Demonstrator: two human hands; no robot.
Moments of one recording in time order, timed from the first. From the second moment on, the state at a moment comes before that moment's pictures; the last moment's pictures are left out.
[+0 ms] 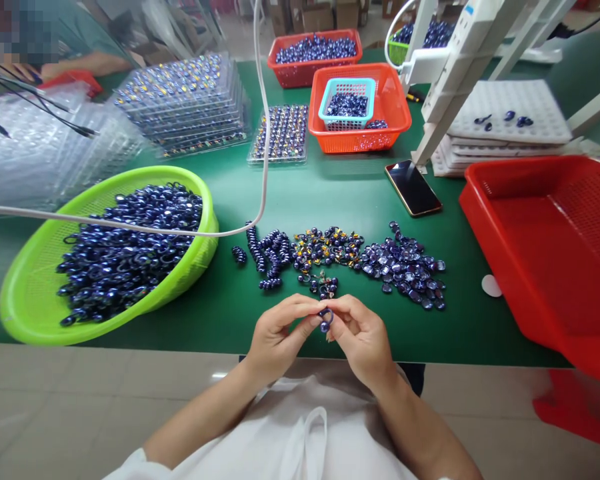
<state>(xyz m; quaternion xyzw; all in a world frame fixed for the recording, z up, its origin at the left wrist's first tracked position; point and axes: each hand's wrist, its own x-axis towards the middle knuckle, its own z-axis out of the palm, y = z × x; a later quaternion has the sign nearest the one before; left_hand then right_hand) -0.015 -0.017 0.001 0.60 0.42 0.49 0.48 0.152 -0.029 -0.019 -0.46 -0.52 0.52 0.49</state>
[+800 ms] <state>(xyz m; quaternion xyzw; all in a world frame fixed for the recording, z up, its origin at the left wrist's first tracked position) -0.016 -0.011 -0.001 0.27 0.40 0.34 0.81 0.175 -0.017 -0.006 -0.38 -0.82 0.21 0.38</state>
